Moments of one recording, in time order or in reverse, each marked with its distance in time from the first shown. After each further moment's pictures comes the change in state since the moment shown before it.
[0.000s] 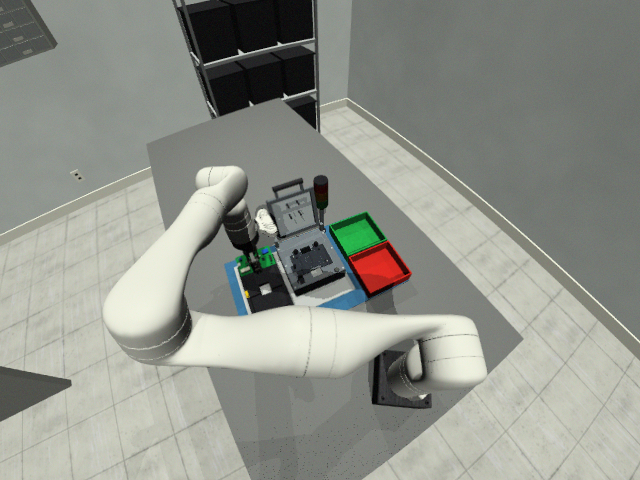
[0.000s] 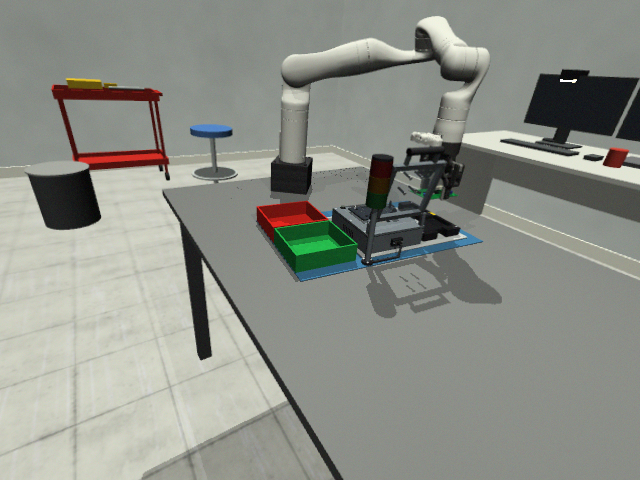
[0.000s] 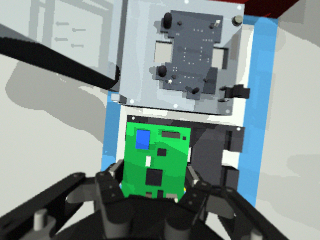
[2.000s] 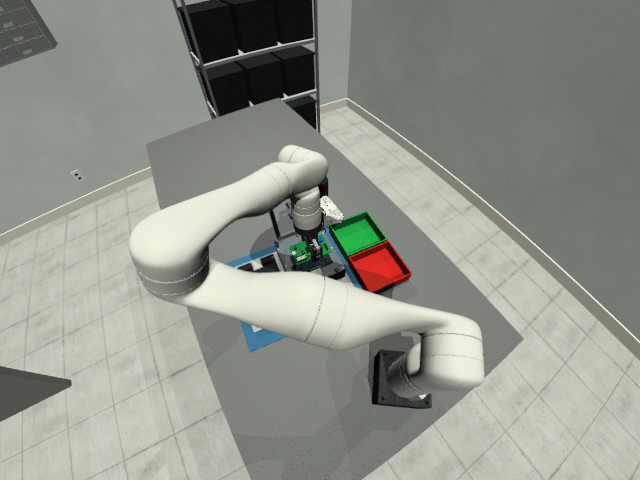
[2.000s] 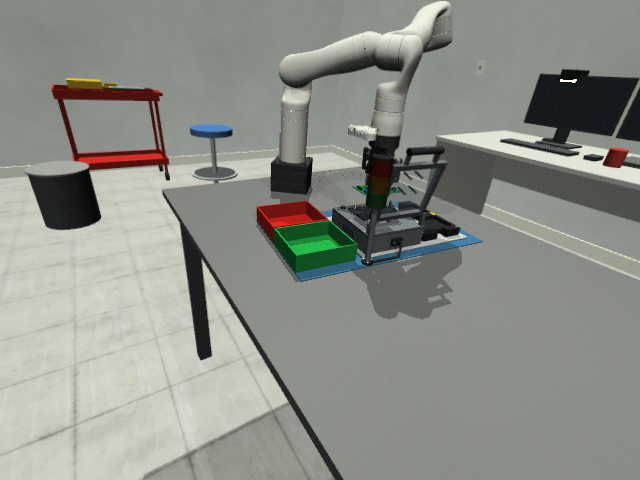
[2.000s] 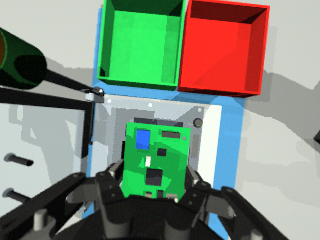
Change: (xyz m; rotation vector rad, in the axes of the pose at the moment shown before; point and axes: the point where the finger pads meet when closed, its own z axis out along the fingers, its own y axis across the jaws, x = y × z) arm 0.165 0.041 -0.013 0.000 -0.001 0.005
